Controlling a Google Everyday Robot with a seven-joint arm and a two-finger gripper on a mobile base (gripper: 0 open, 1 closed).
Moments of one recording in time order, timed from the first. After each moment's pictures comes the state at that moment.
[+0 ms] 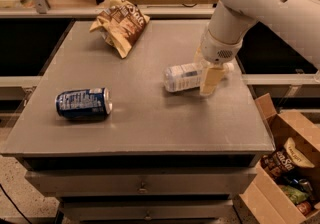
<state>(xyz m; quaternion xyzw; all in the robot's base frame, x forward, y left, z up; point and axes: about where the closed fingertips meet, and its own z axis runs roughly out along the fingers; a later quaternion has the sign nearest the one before) 0.595 -0.130 0.838 -0.72 0.68 -0.01 0.13</state>
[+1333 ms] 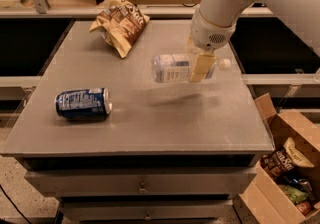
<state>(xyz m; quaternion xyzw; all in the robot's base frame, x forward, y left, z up) 0.585 -0.094 0.882 -0.73 0.66 0.00 0.15</state>
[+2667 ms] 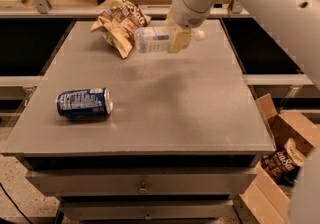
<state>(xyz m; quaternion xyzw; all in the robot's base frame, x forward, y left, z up) 0.698 -0.048 0.906 -0.75 0.60 -0.07 0.28</state>
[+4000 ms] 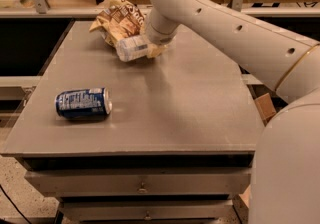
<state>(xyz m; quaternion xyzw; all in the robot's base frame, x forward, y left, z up) 0.747 0.025 0.840 -0.79 0.52 -0.13 0.28</state>
